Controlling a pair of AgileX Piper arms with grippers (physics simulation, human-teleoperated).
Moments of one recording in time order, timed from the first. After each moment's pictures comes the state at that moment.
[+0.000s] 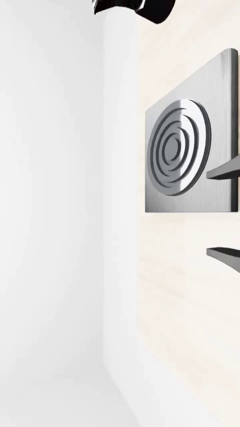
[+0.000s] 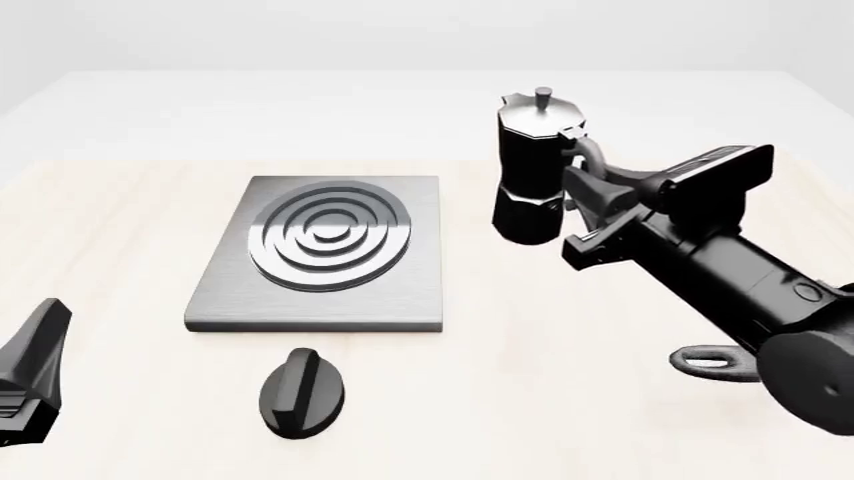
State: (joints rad) left arm 0.00 0.00 0.00 0.00 0.00; right arm 0.47 1.22 -0.42 -0.68 -0.07
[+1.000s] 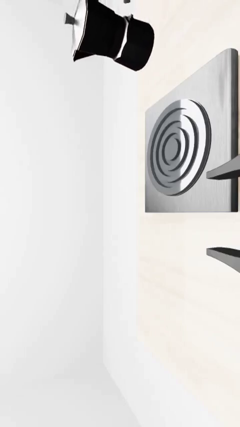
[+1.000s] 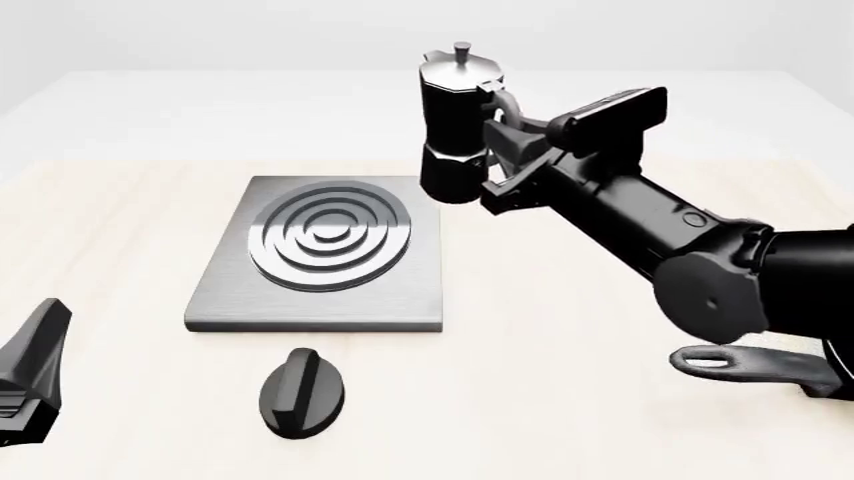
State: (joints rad) left arm 0.00 0.00 0.00 0.00 0.00; right arm 0.58 1.44 -0.68 -0.69 -0.03
